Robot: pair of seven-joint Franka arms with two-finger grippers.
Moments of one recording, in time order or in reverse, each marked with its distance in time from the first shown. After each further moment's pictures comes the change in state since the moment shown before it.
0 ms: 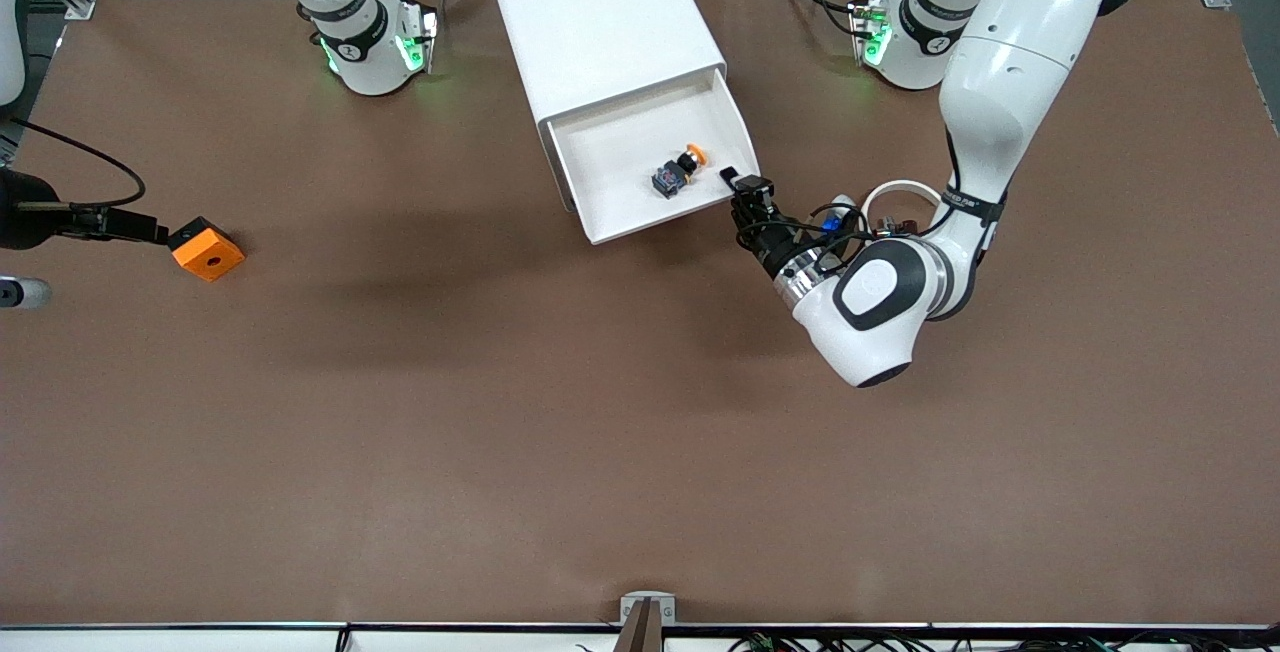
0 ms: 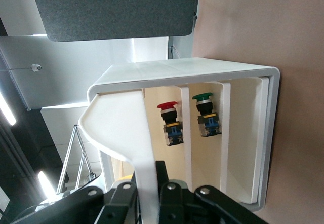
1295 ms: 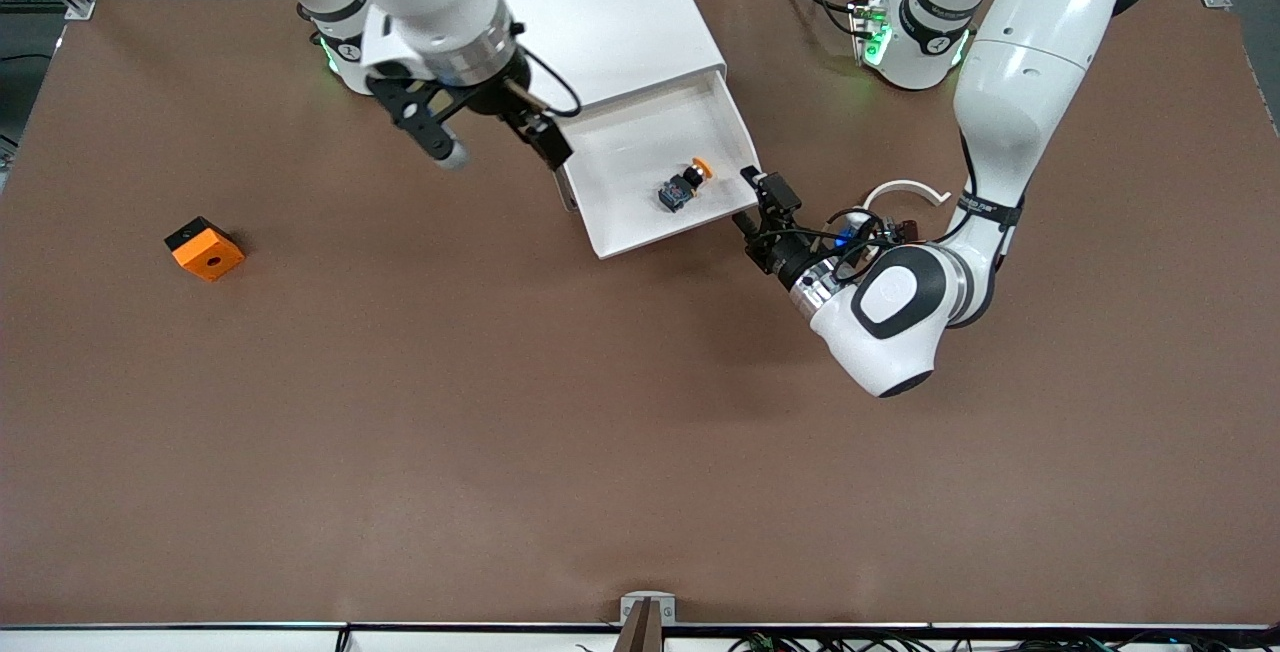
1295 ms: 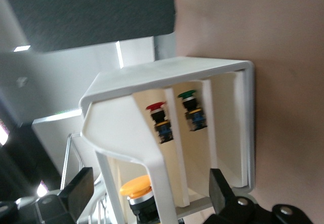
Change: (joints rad) left arm 0.023 0.003 0.002 0.049 0.072 0.008 0.152; right arm 0.789 -0.027 0.029 0.027 0.127 0.245 1.485
